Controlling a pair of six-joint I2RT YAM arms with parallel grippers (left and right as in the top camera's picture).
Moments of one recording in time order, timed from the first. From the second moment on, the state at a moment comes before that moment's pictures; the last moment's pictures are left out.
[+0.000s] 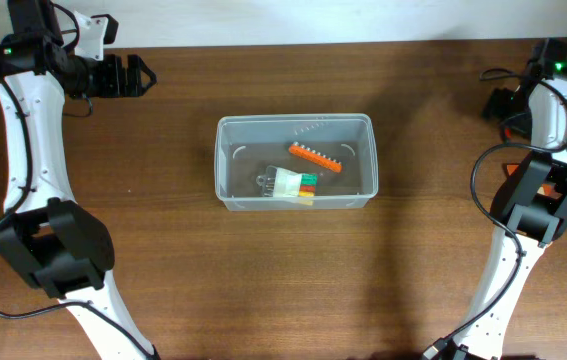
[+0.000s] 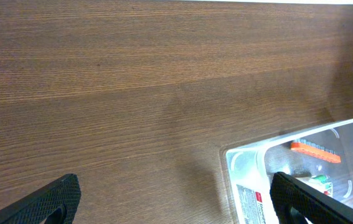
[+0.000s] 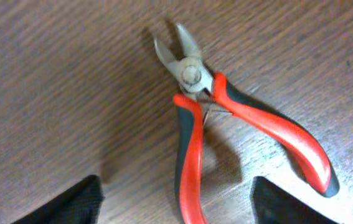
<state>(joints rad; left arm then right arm) 0.22 2.17 2.23 -1.13 0.49 0.21 -0.40 2.65 2.45 -1.08 0.09 0.19</state>
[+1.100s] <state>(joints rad) 0.22 2.17 2.23 -1.13 0.49 0.21 -0.40 2.65 2.45 -1.06 0.09 0.19</state>
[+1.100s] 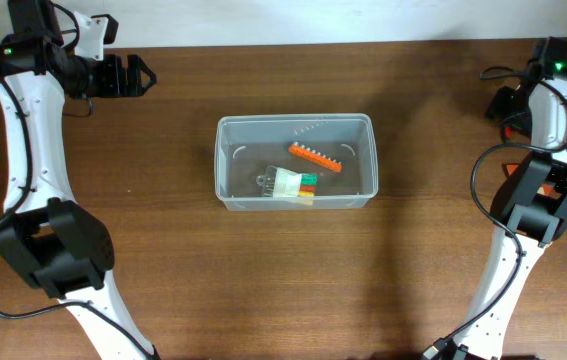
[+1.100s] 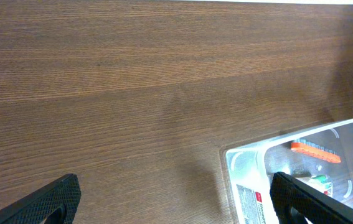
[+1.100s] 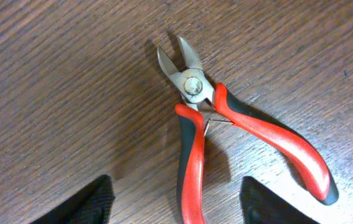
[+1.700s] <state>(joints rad) 0.22 2.17 2.23 -1.13 0.49 0.21 -0.40 2.66 2.45 -1.08 0.09 0.19</state>
